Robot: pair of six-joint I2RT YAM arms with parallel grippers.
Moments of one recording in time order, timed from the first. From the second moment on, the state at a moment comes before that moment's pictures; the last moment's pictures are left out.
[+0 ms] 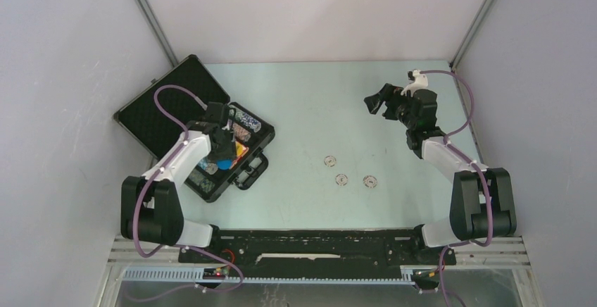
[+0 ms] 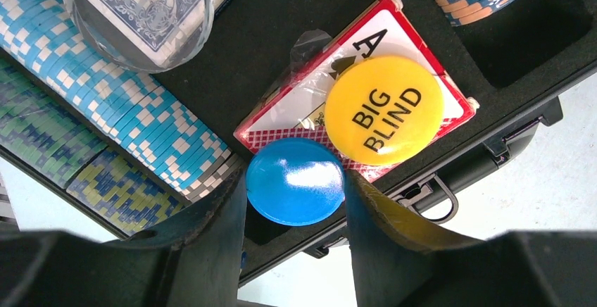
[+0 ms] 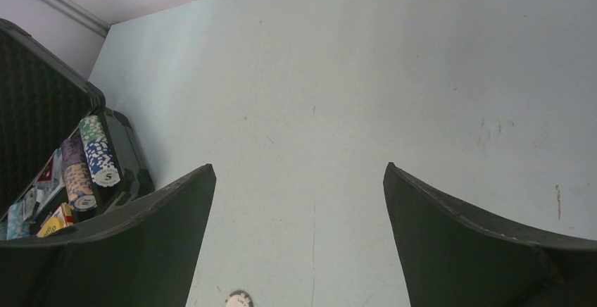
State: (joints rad) left arm -0.14 1.39 0.95 -0.74 -0.21 -0.28; right arm 0.09 1.44 0.81 0.39 -0.29 0.44
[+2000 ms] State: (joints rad) left arm -0.20 0.43 0.75 -0.38 0.14 -0.27; right arm 0.65 0.97 0.73 -0.46 0.24 0.59
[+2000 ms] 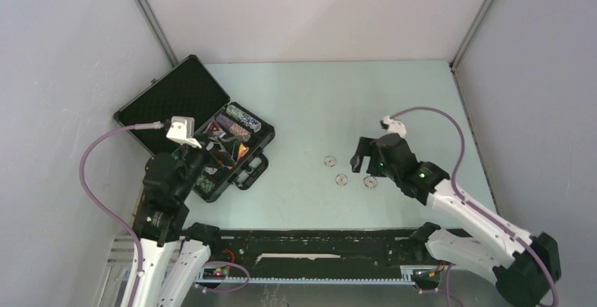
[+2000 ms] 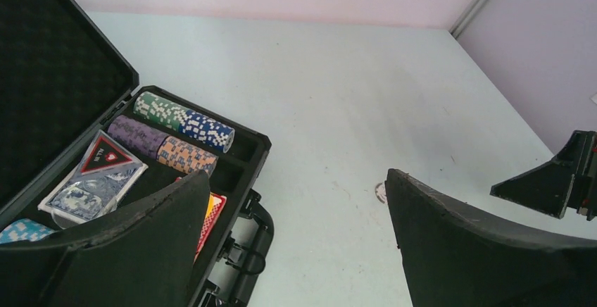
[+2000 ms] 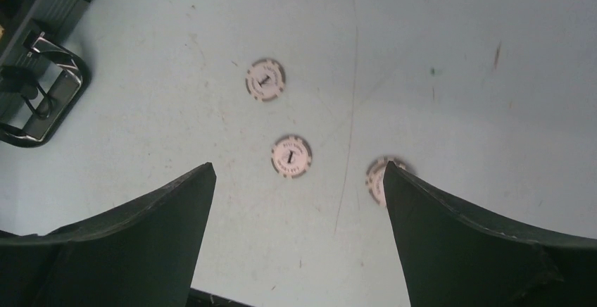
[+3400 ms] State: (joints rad) left arm -0.32 0.72 1.03 -0.37 0.26 -0.37; right arm 0.69 1.62 1.03 -0.63 -0.01 0.47
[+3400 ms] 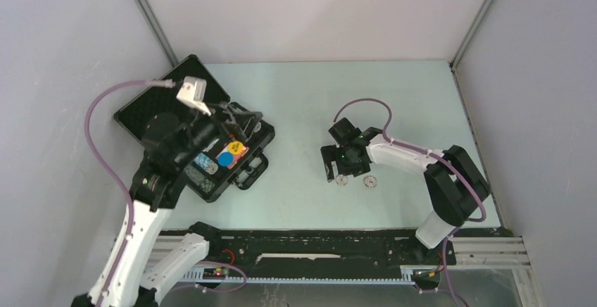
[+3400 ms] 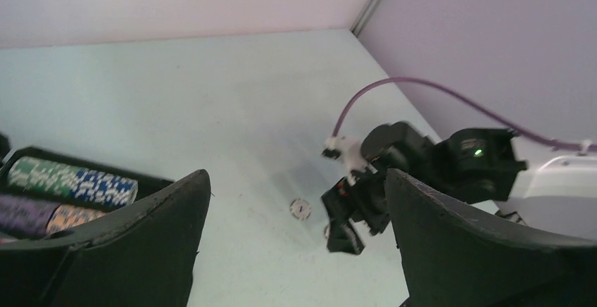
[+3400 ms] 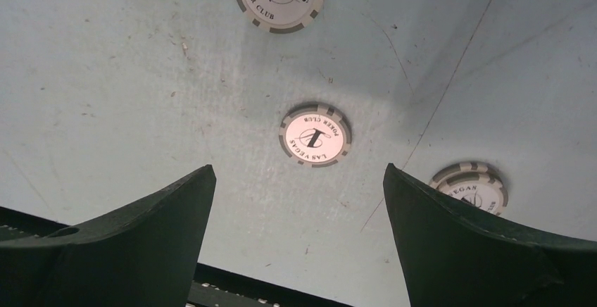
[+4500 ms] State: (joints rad) left arm -0.39 0.84 1.17 -0.36 0.04 -0.22; right arm 0.79 1.84 1.18 -0.66 0.10 0.41
